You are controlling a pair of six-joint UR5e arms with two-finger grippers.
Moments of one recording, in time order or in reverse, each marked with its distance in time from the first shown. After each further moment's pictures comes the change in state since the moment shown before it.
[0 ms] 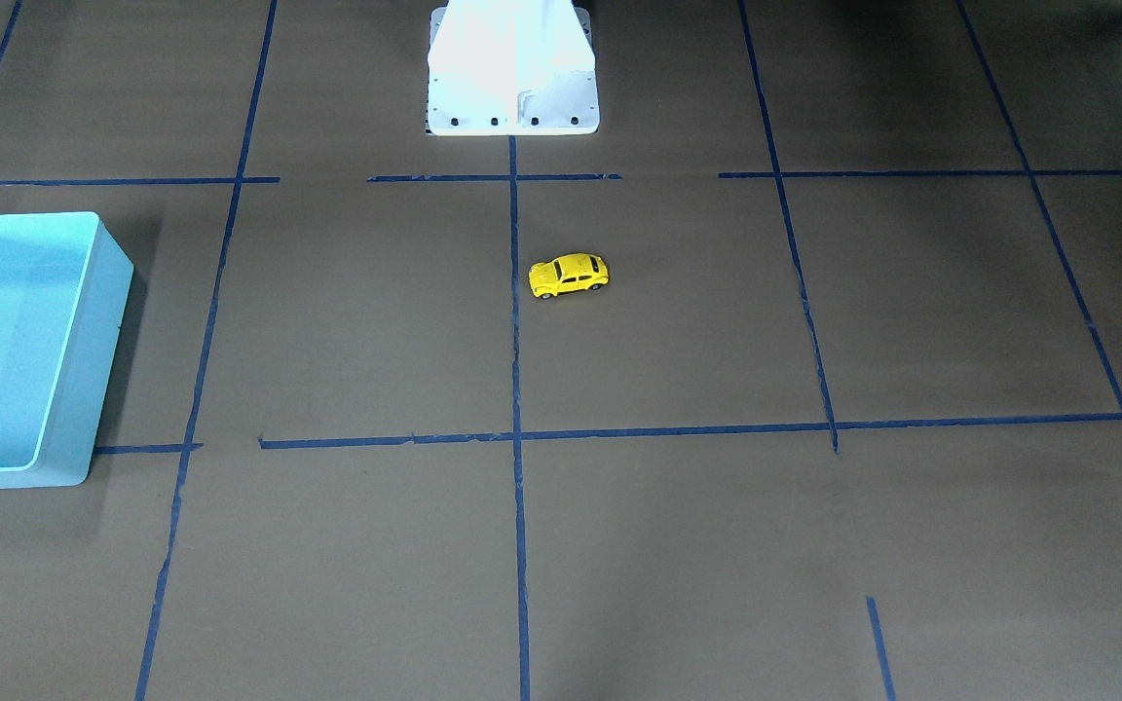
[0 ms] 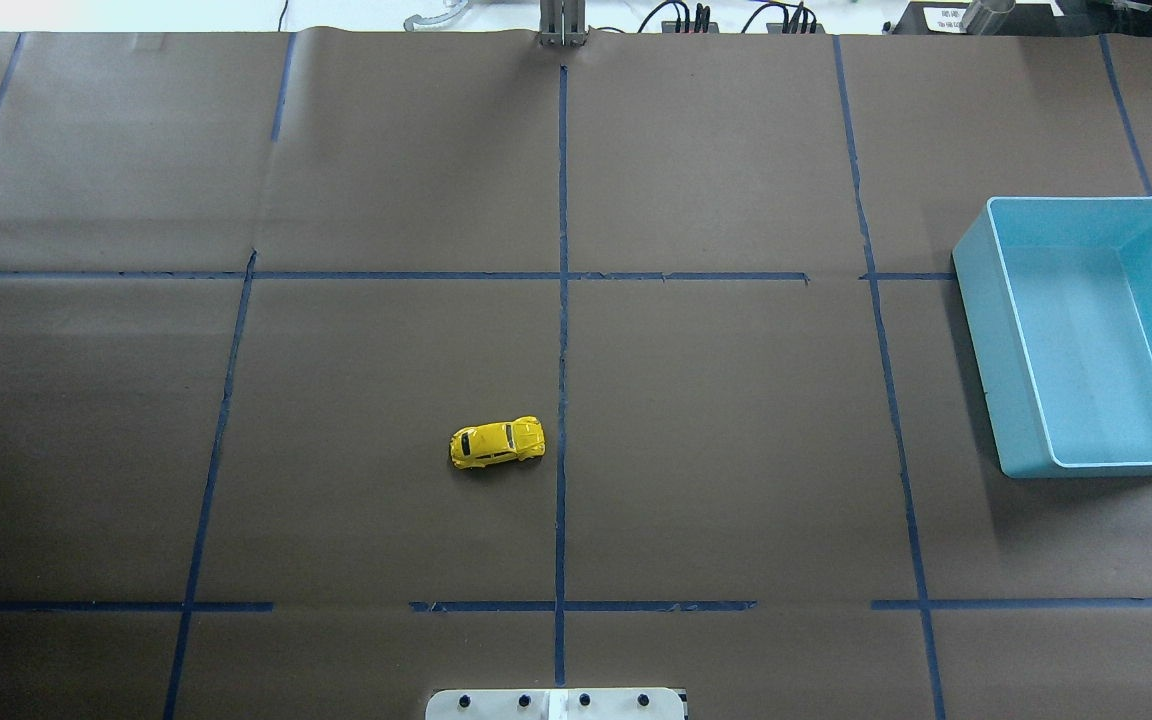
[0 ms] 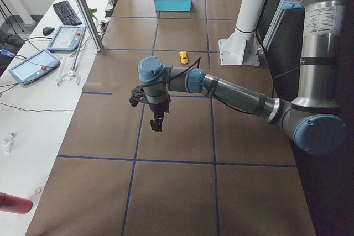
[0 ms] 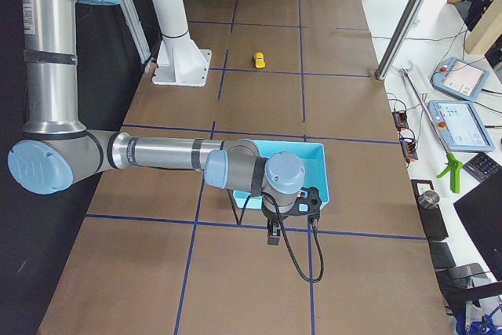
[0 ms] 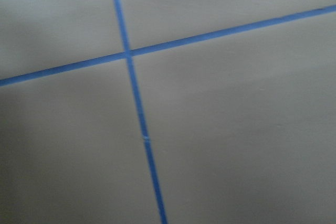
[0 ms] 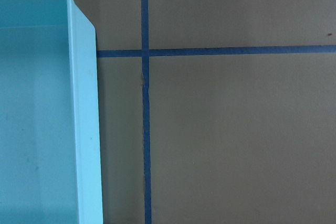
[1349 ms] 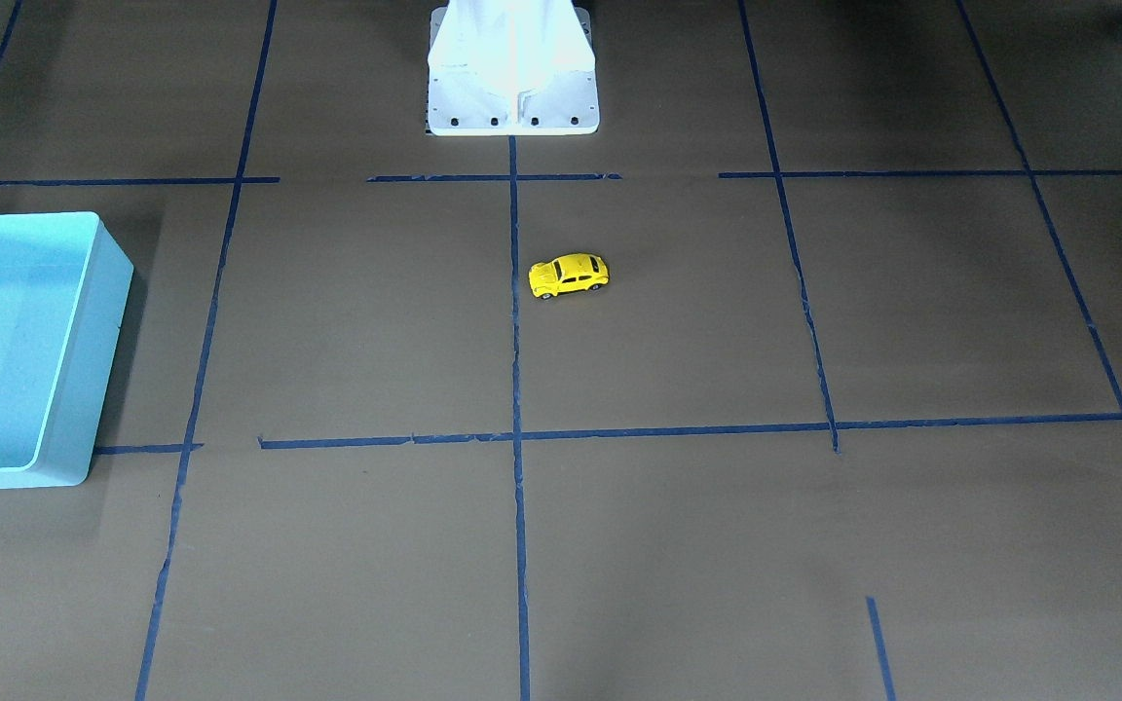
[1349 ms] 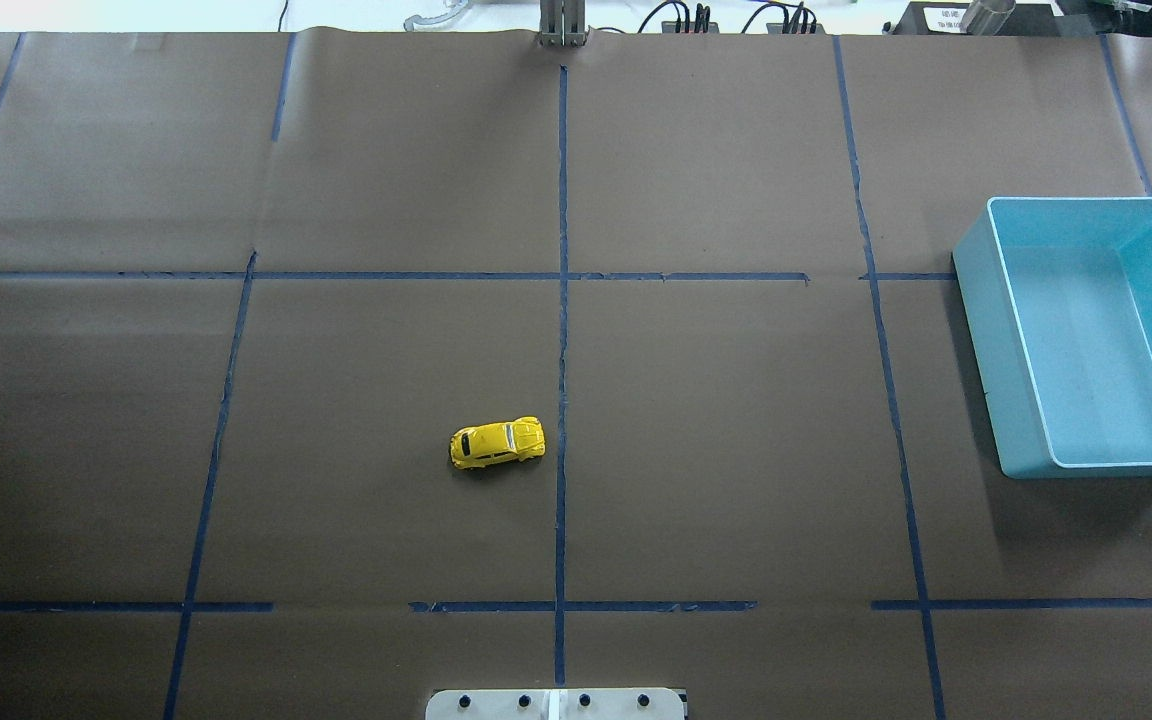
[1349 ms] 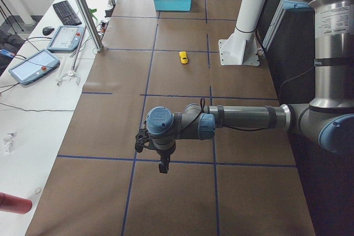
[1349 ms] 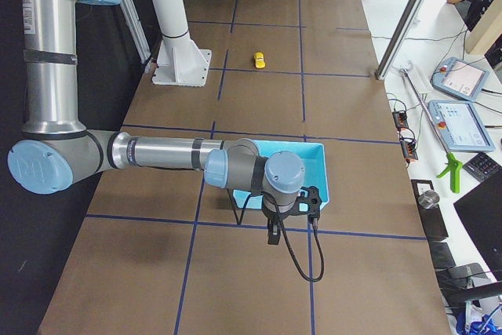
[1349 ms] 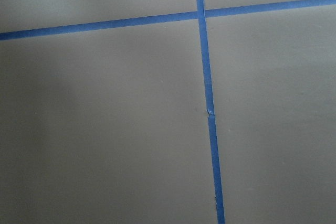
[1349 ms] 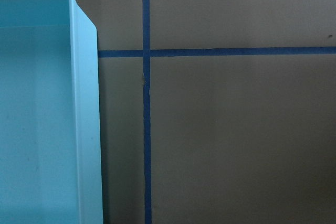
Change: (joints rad) left arm -0.147 0.134 0.319 -0.347 -0.002 -0.011; right arm 0.000 0.000 0.002 0.000 0.000 -0.005
